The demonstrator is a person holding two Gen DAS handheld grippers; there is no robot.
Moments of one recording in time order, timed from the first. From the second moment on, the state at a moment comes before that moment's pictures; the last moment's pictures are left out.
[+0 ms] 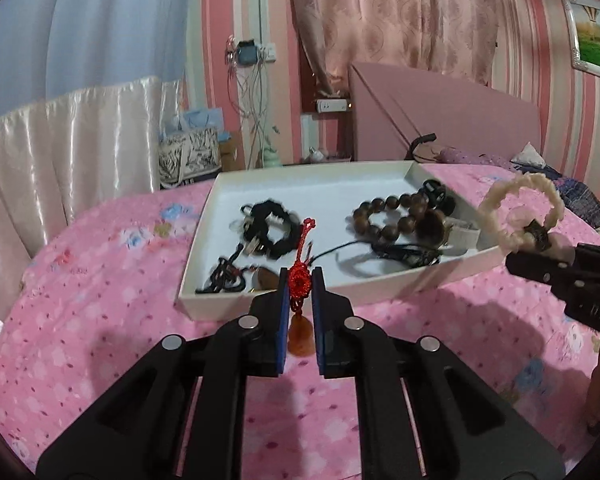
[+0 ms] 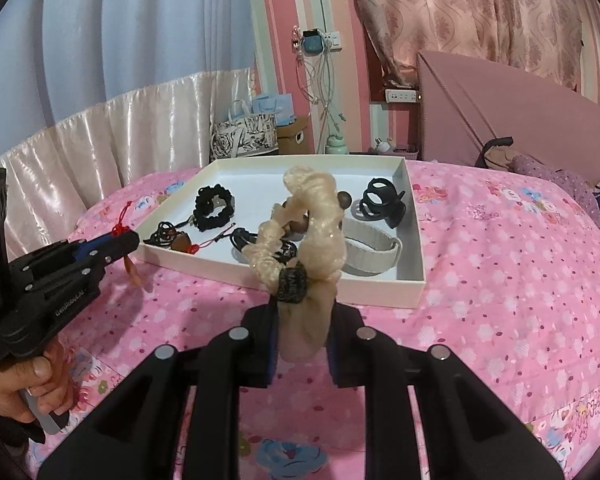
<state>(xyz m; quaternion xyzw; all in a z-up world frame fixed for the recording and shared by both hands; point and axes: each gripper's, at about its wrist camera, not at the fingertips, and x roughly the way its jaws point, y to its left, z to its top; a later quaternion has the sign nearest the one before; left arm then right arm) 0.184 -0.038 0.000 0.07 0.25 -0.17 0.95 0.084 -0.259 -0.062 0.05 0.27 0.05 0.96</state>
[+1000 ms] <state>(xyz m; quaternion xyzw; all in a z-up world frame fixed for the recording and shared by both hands) 0.191 -0.015 -0.007 0.01 0.26 -0.15 0.95 0.078 -0.255 -0.063 0.04 0.27 0.03 0.96</state>
